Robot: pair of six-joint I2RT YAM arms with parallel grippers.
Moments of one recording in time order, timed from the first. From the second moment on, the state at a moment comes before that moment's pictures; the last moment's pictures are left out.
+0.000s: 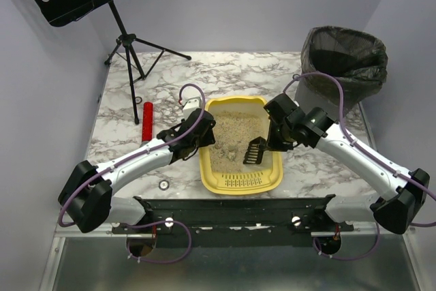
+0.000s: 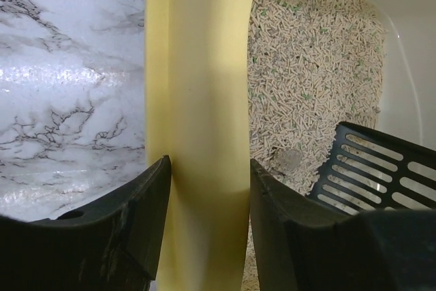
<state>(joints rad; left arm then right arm) -0.77 1.31 0.84 -0.31 -0.34 -0.80 0.75 1.28 1.24 -1.09 0.16 0.83</state>
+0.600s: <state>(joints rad) -0.77 1.30 0.82 -0.28 -0.33 -0.80 0.75 1.31 0.91 -0.46 0.05 1.04</state>
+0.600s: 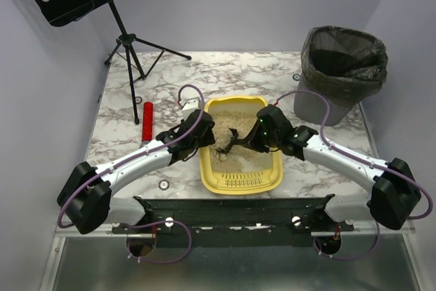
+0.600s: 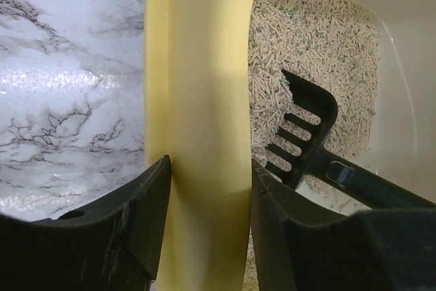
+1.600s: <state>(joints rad) -0.78 1.27 0.78 -0.25 -0.39 -0.86 0.77 1.31 0.43 0.46 0.15 1.30</state>
